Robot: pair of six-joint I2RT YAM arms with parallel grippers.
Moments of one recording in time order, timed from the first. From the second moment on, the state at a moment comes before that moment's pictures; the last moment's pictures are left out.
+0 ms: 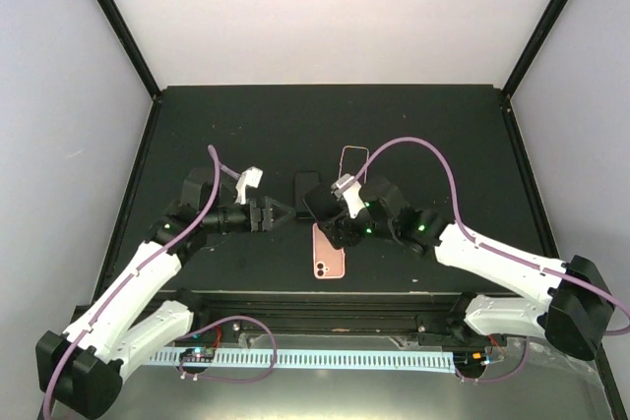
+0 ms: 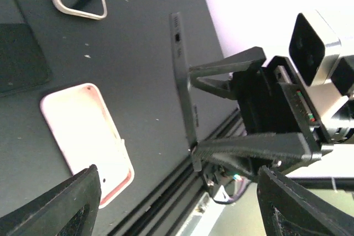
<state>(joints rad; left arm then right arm) -0.39 0.84 0.67 -0.42 0.71 -0.65 0.90 1.19 0.80 -0.26 -0.09 0.24</state>
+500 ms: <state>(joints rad) -0.38 0.94 0.67 -0.36 0.90 -0.65 1.03 1.19 0.80 -0.24 -0.19 0.07</state>
